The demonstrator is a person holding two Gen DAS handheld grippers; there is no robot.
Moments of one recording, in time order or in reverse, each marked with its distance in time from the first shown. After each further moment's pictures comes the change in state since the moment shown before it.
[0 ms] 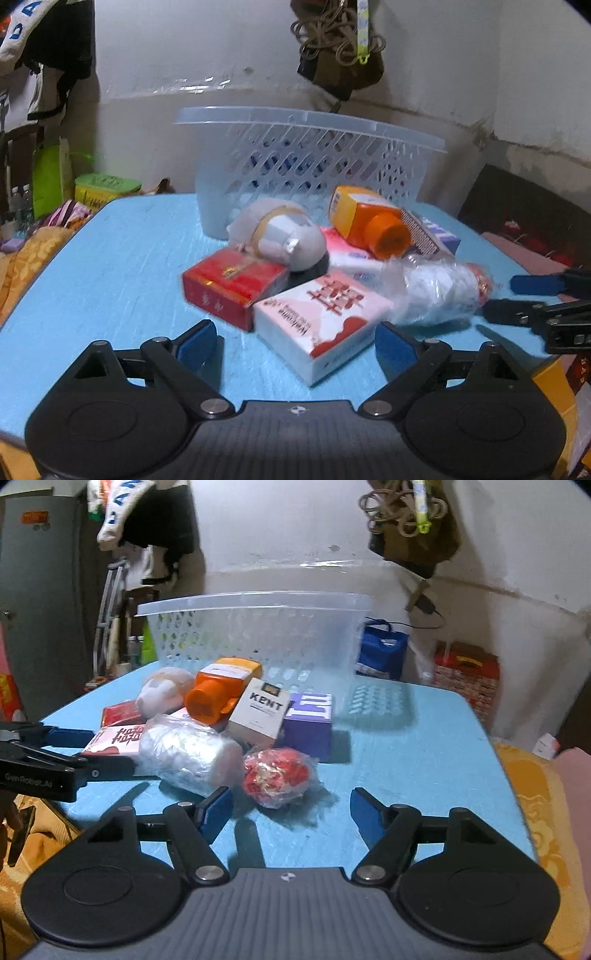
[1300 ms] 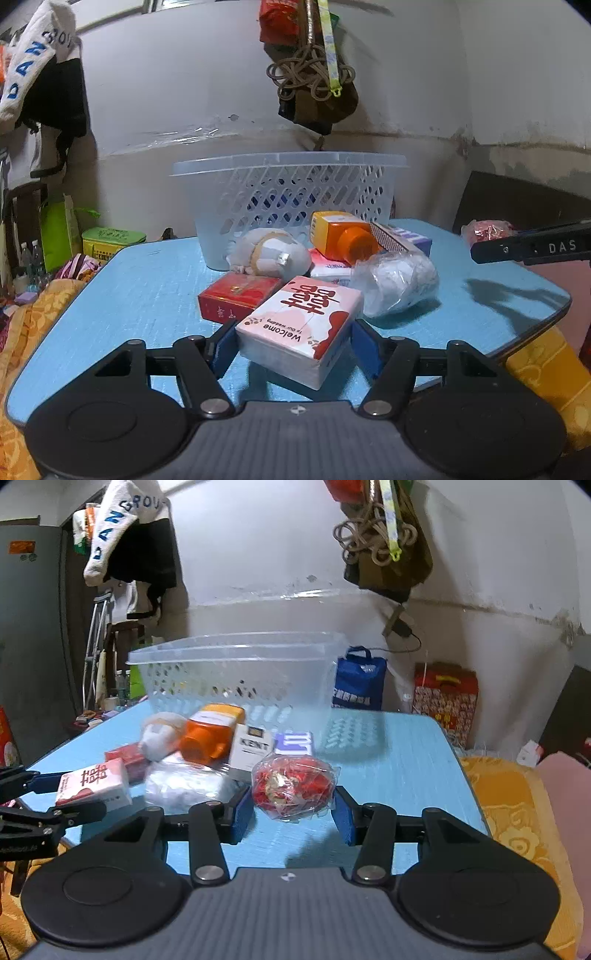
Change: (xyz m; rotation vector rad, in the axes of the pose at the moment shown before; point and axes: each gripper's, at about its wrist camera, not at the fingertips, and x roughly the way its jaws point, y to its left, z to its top) left arm -0.042 -0.015 -0.018 0.110 -0.131 0.038; right arm -0.035 -0.003 0.016 0.061 -0.094 -0.052
